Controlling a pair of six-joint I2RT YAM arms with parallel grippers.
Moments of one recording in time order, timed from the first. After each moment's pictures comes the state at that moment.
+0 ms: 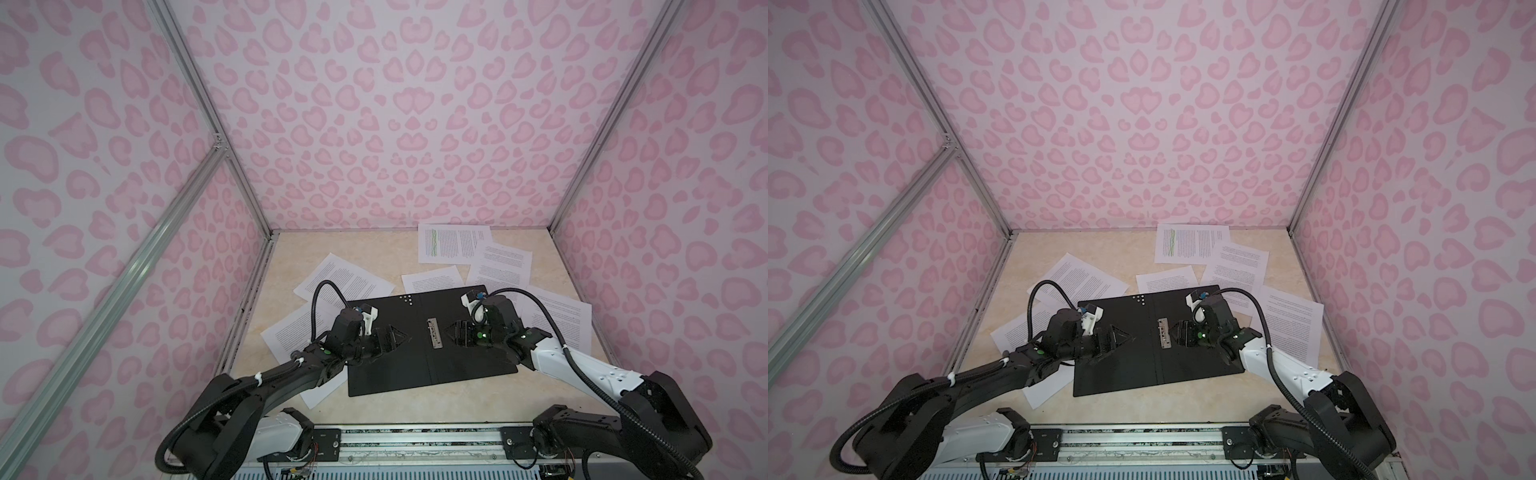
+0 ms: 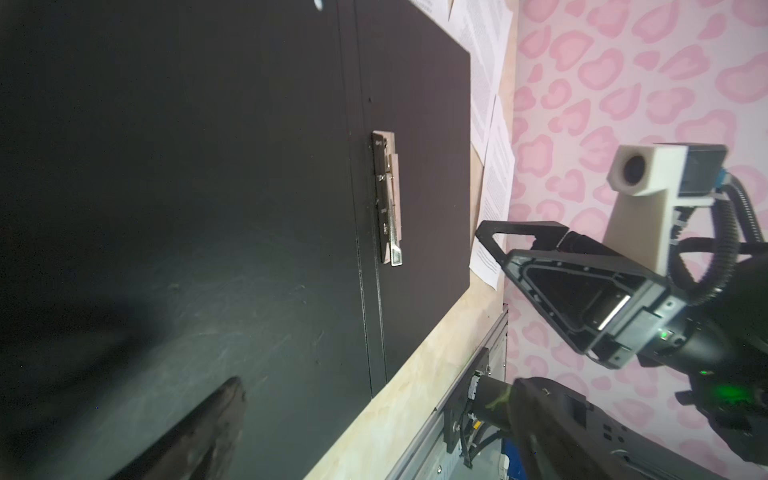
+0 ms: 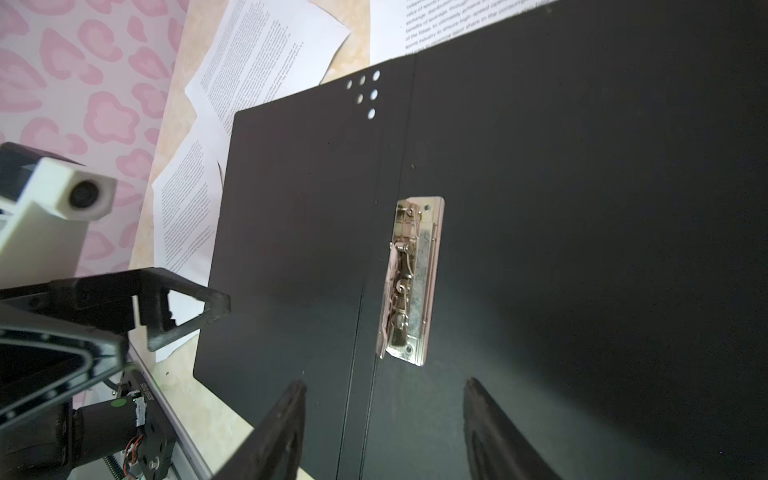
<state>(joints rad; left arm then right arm) -0.59 1.31 0.44 0.20 0.50 -0.97 0.49 1.24 0.56 -0.12 -0.35 0.53</state>
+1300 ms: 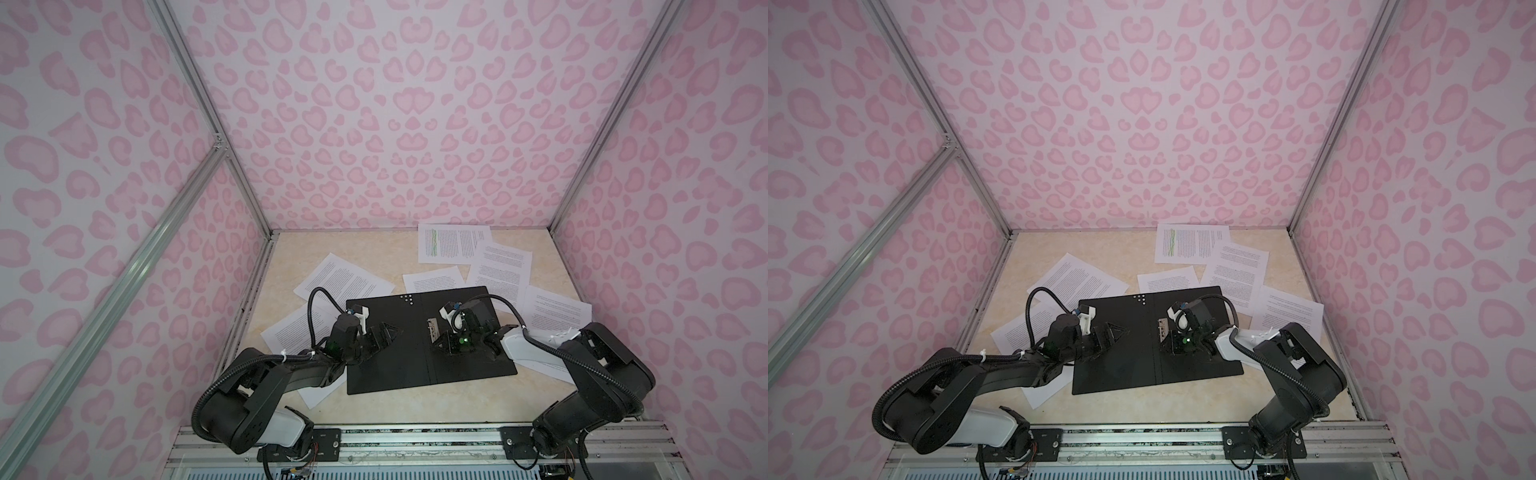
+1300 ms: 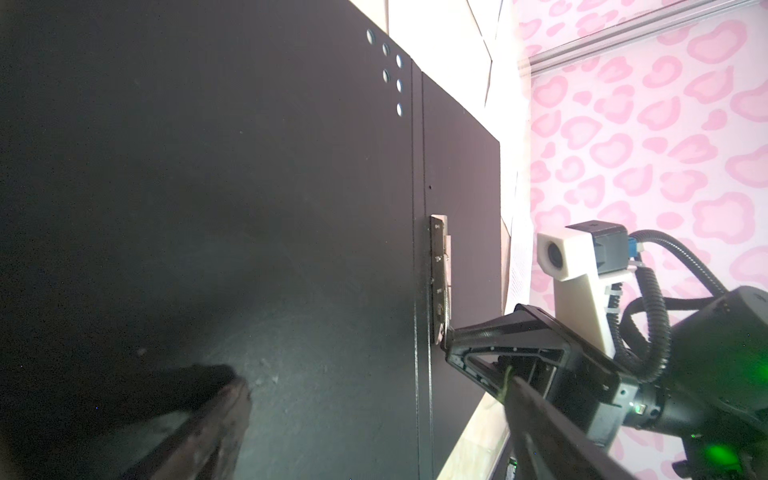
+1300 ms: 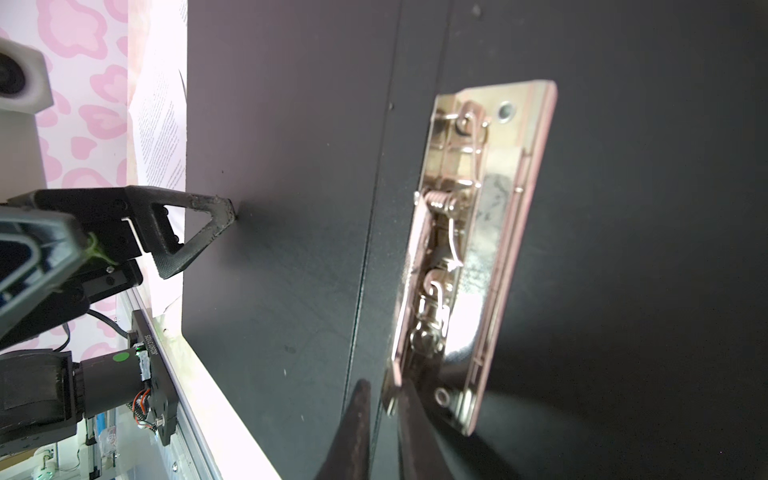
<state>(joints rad) -0.52 1.43 0.34 0.47 0.37 -0.99 0.55 1.58 0.60 0.06 -0.49 0.56</state>
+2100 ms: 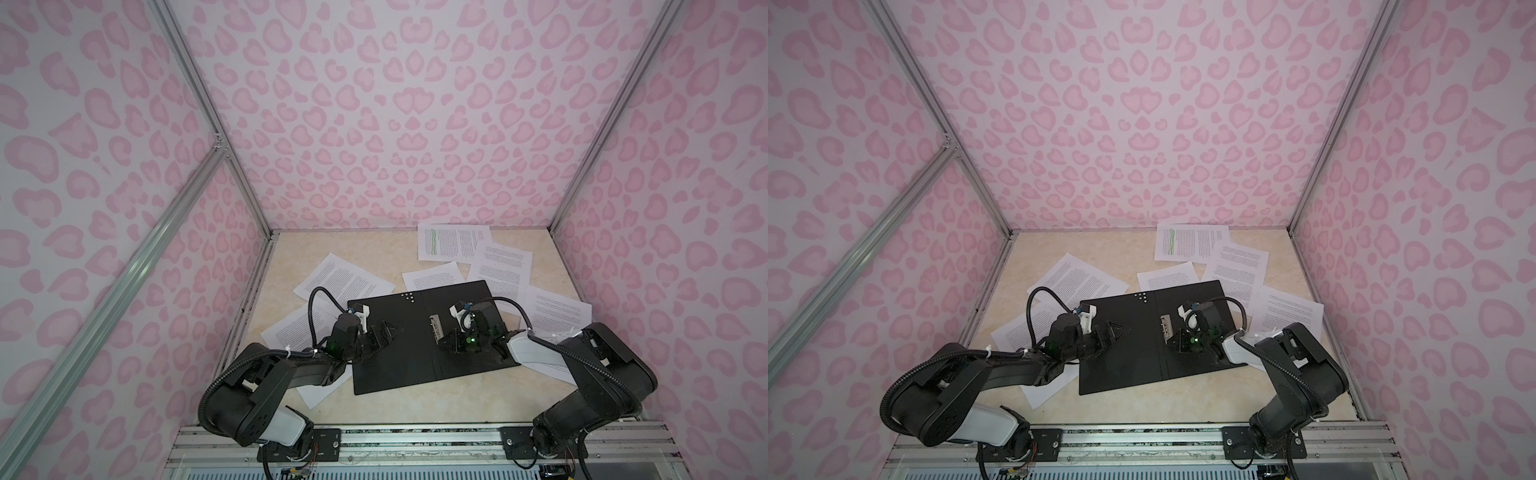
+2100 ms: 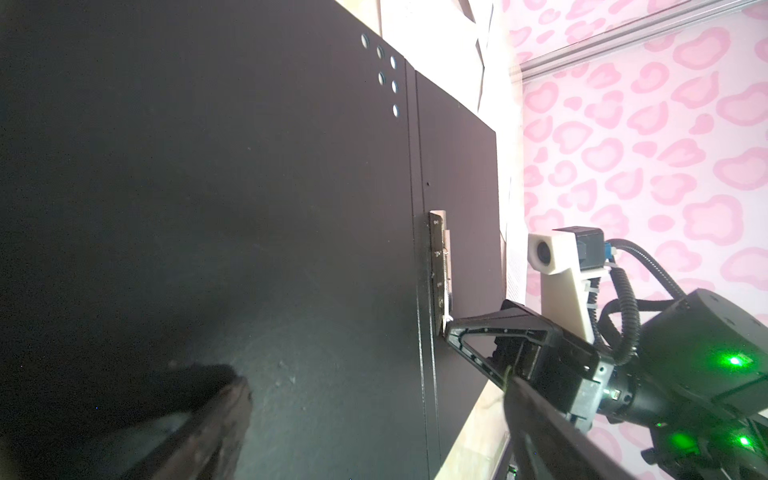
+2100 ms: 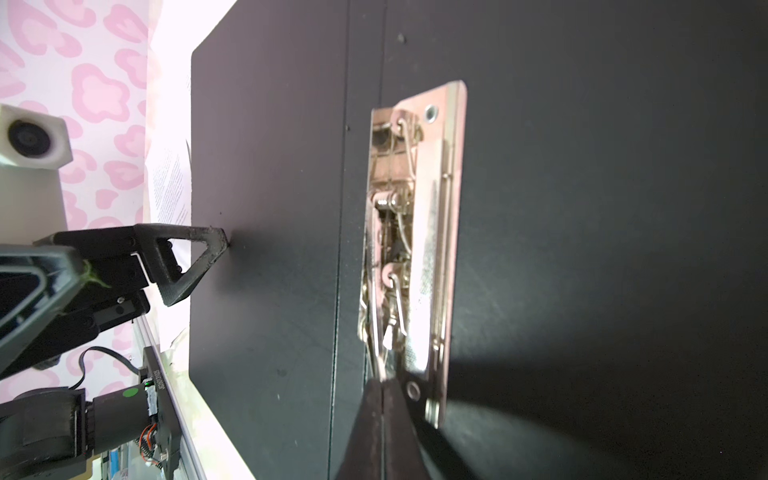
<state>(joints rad) -0.52 1.48 0.34 0.54 0.37 -0.99 0.47 1.59 0.52 0.19 -0.48 0.59</state>
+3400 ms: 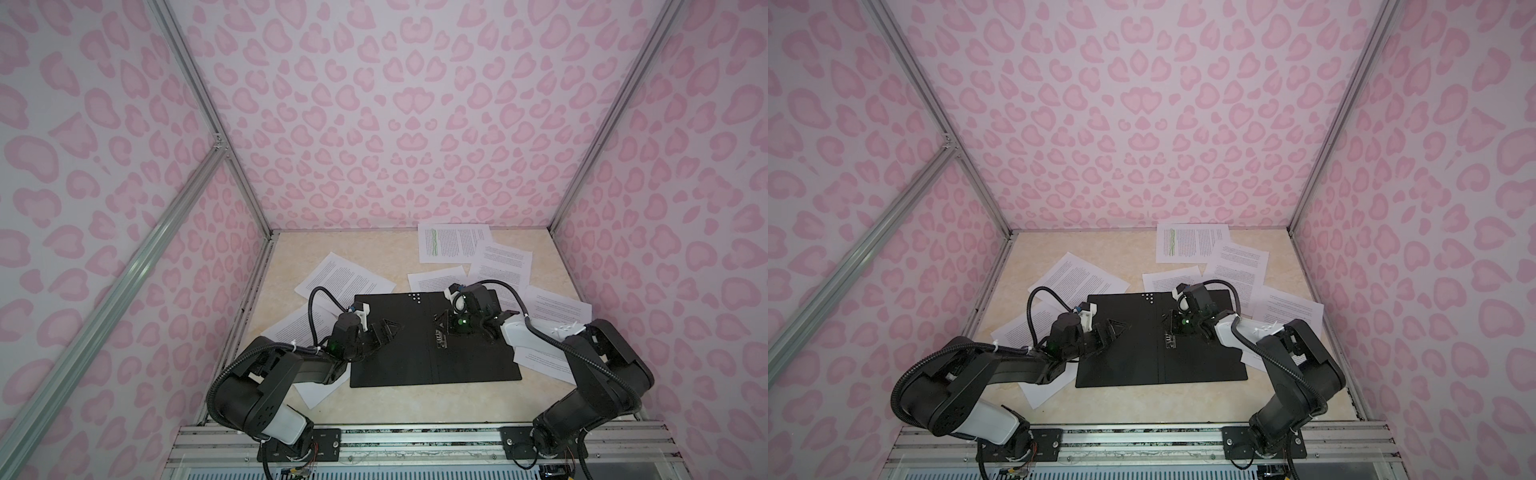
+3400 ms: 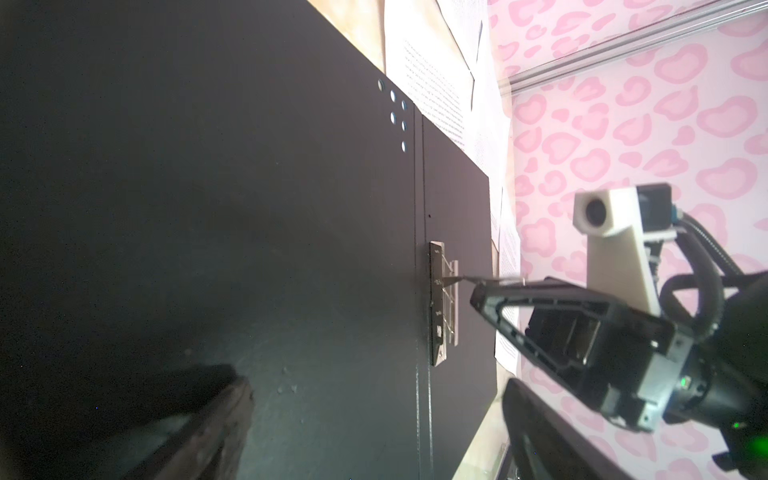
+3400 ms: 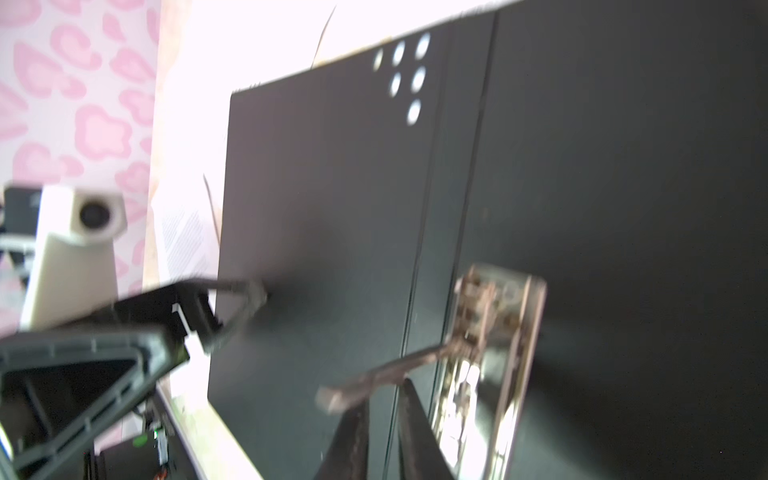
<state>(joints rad) -0.52 1.53 0.34 0.62 0.37 -1.00 0.49 1.64 0.79 -0.01 -0.41 0.61</state>
